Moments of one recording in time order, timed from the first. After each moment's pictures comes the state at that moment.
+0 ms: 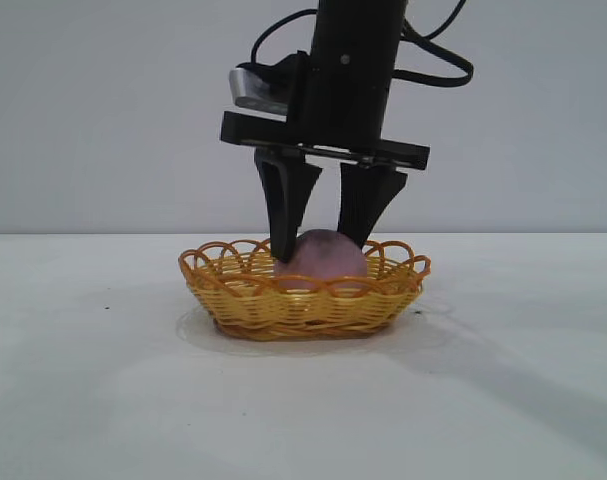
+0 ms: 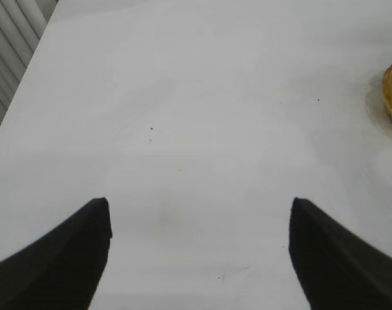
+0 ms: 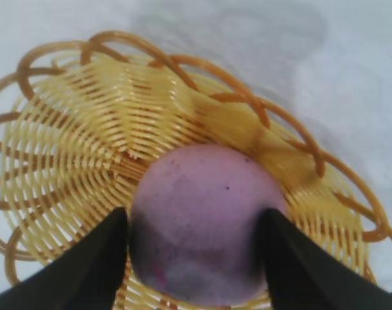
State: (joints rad) left arm 0.01 -0.02 -0.49 0.04 1.12 -0.02; right arm 0.64 2.14 -1.65 0.17 1.04 -0.09
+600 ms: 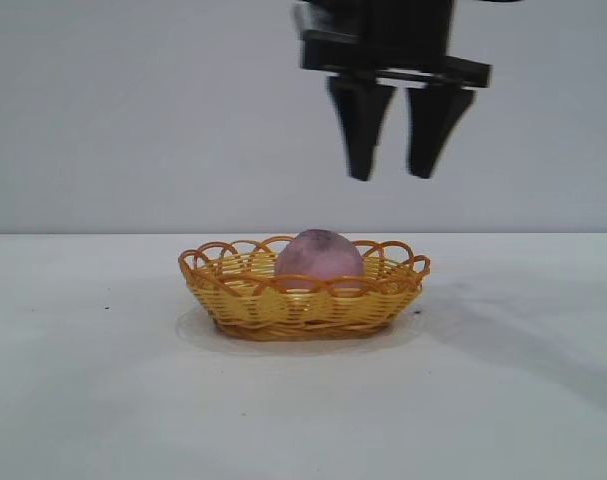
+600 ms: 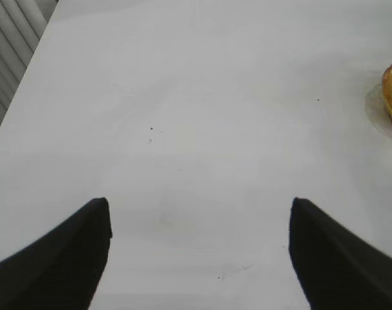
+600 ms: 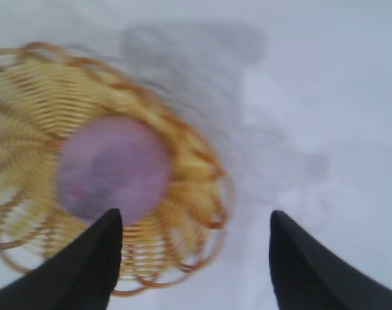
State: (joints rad) left arm 0.01 -0.02 -0.49 0.04 1.12 -0.02; right arm 0.46 2.07 -1.71 0.05 1.16 -0.09
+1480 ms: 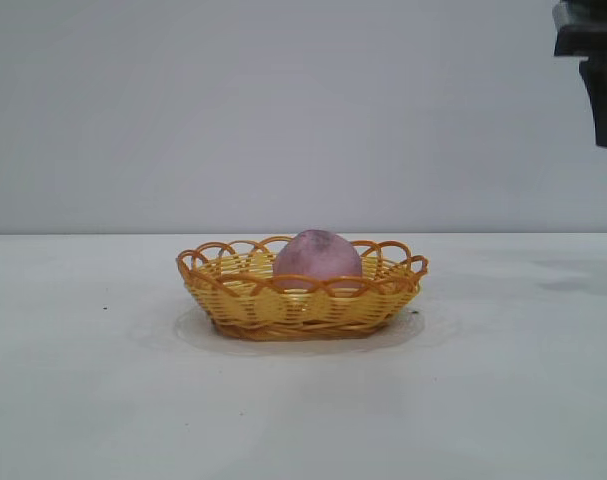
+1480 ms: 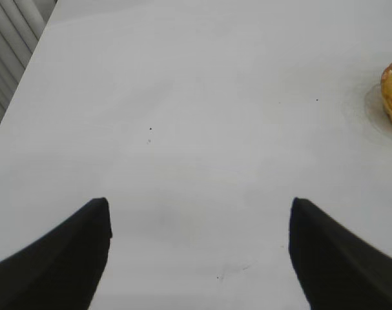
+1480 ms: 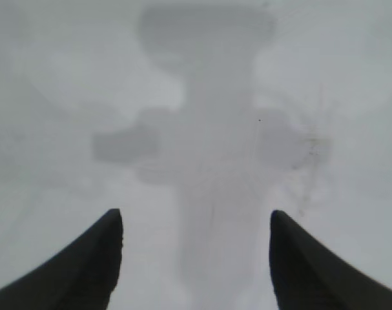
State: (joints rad) left arm 0.01 -0.02 -0.49 0.04 1.12 -0.02; right arm 0.04 1.98 -1.71 0.06 1.23 -0.09
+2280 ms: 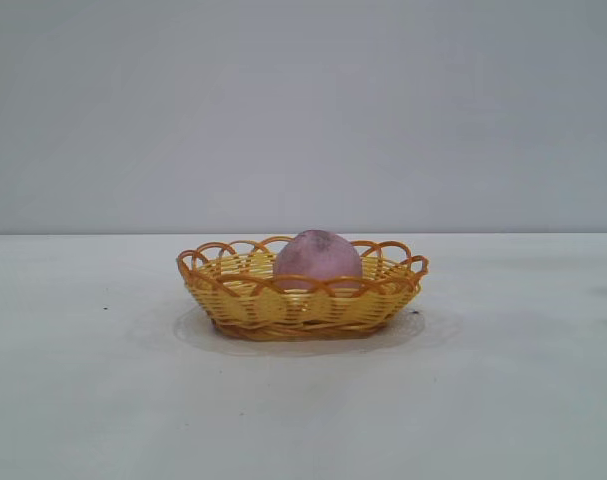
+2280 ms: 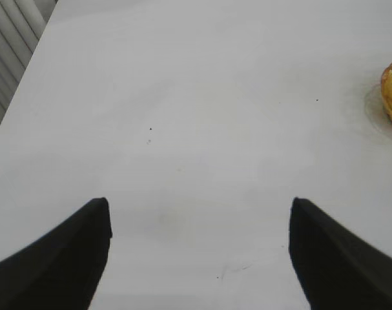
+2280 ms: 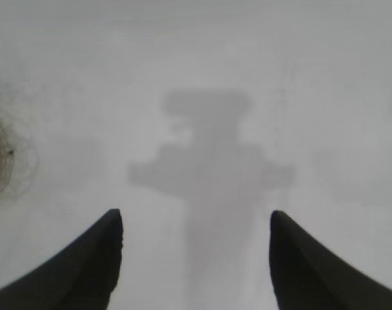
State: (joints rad) left arm 0.01 -0.02 -0.49 0.04 1.12 -0.02; right arm 0.04 1.47 -1.36 0.06 1.24 -0.09
